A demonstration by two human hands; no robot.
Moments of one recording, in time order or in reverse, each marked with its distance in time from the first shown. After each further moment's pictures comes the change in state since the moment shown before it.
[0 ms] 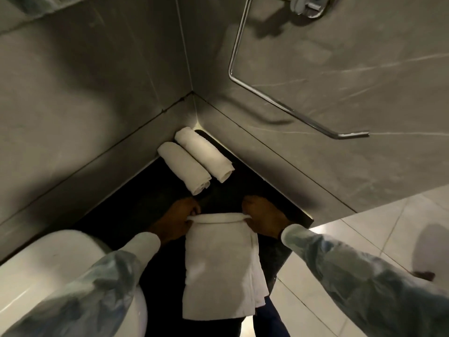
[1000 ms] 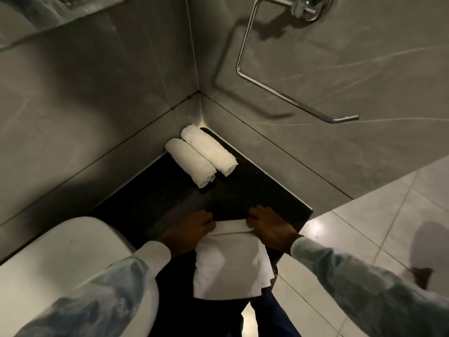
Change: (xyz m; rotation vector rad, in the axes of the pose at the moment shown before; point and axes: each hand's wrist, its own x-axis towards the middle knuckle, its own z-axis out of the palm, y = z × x) left_hand -0.048 0.002 0.029 0.487 -0.109 0.430; right_hand -0.060 -0.031 0.016 -0.156 0.053 -0.080
